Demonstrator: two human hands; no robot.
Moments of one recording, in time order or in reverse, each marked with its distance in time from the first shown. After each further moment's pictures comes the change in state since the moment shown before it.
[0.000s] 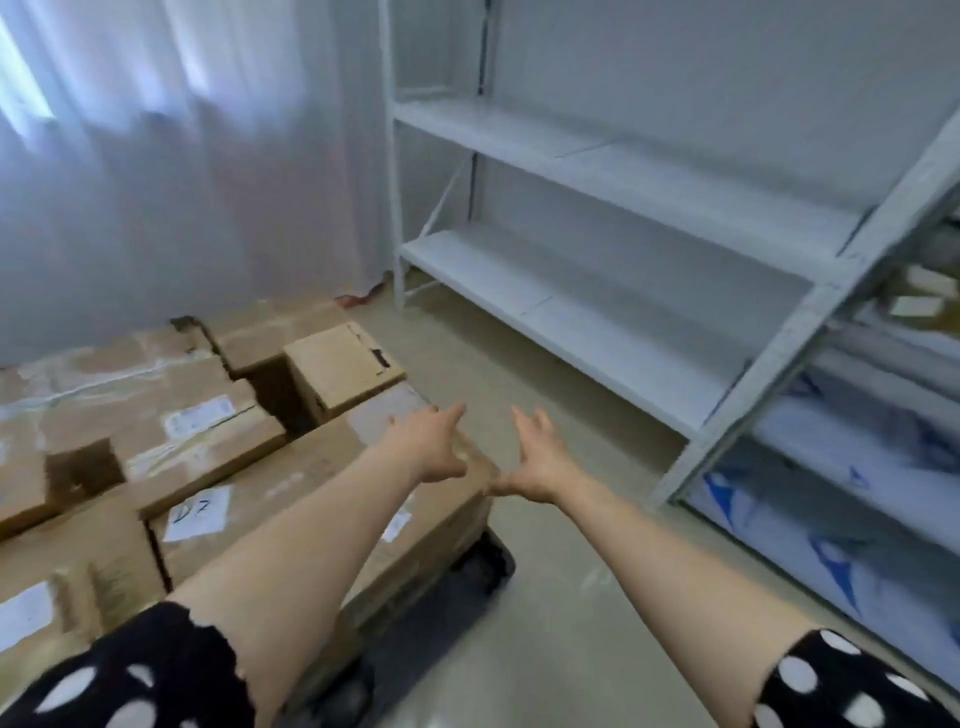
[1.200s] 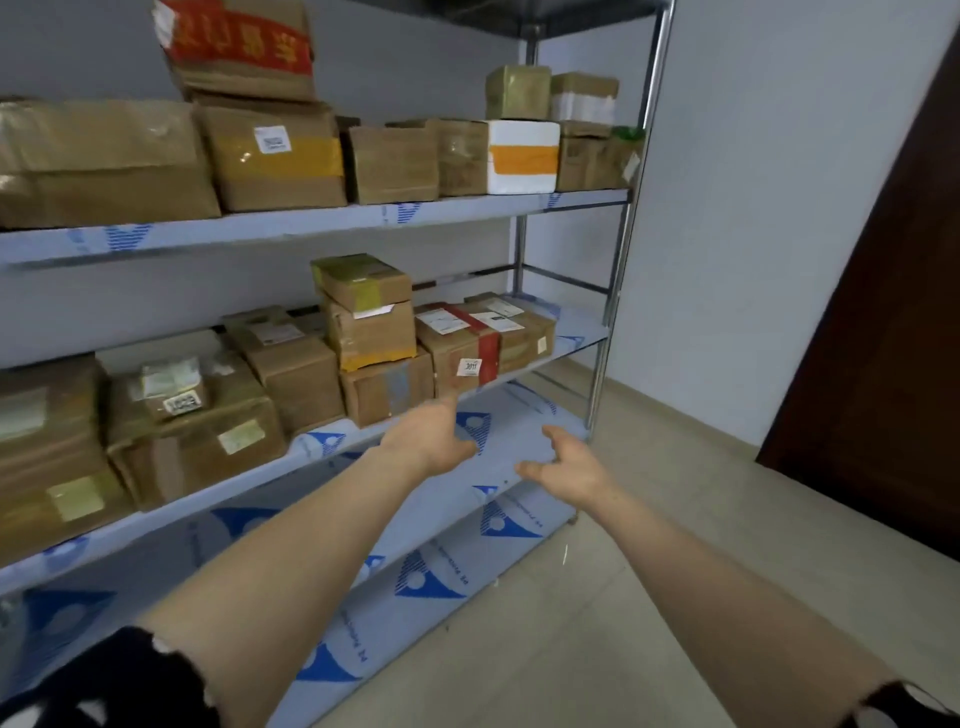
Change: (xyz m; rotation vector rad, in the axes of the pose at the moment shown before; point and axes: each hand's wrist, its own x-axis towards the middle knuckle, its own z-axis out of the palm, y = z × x) left_hand -0.030 1.045 0.073 0.132 -0.072 1.410; right_hand -0.433 0.747 -0.382 0.642 1.069 1.051
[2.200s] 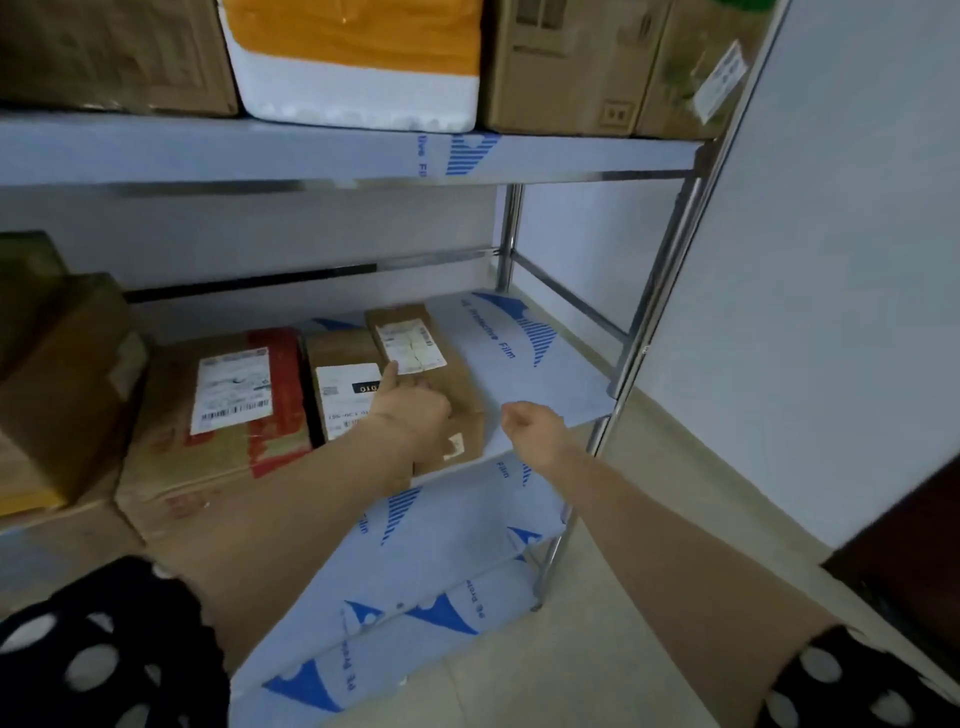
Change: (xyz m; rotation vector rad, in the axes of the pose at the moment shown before) left_hand 0.546 0.111 0.112 0.582 -0.158 -0.108; right_hand 0.542 0.114 -0.179 -0.061 -0.156 -0.062
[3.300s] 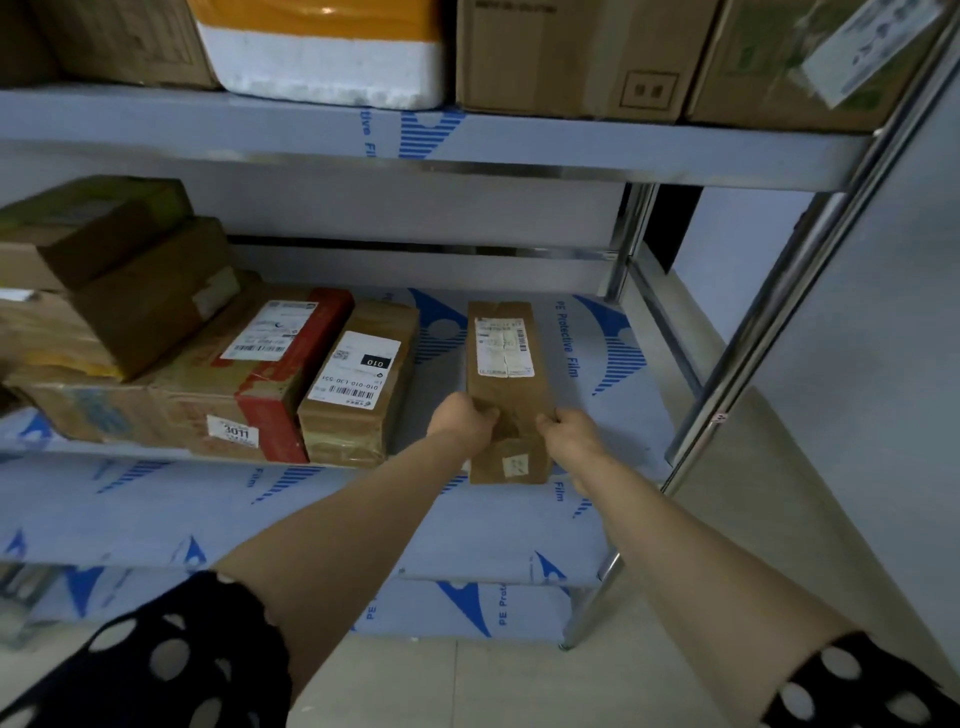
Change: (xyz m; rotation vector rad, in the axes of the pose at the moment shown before) left_hand 0.063 0.103 -0.015 -1.334 0.133 -0.871; right_hand 0.119 0.056 -0.053 0.115 -0.312 -0.050
